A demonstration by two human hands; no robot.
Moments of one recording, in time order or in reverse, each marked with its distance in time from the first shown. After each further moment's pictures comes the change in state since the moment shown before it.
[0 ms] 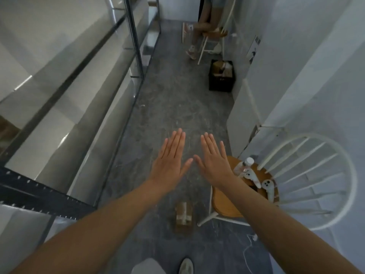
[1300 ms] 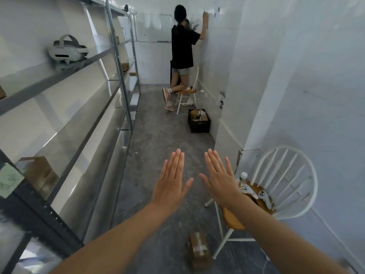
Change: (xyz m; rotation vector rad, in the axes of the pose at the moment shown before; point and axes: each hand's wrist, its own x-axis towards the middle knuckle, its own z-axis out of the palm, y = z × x) left_hand -0.137 -0.065 -0.150 -0.064 0.182 0.178; right_hand -0.133 -0.189 -0.081 -0.179 0.170 0.150
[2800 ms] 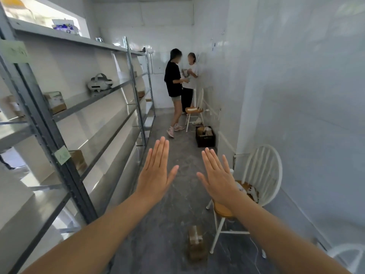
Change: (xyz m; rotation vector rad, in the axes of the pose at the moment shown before) left_hand -0.146 0.190 -0.151 0.170 0.187 -0.035; right_hand -0.250 0.048 -0.083 0.066 0.196 -0.103
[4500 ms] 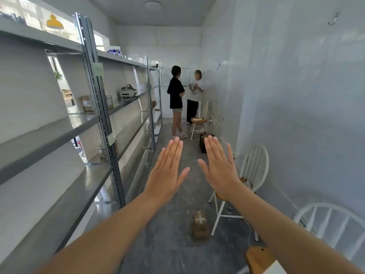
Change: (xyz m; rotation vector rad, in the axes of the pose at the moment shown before) left_hand -0.233 0.067 -0.231 -0.041 0.147 0.100; right_hand -0.240 -0.175 -0.148 -0.036 0.254 -0.009
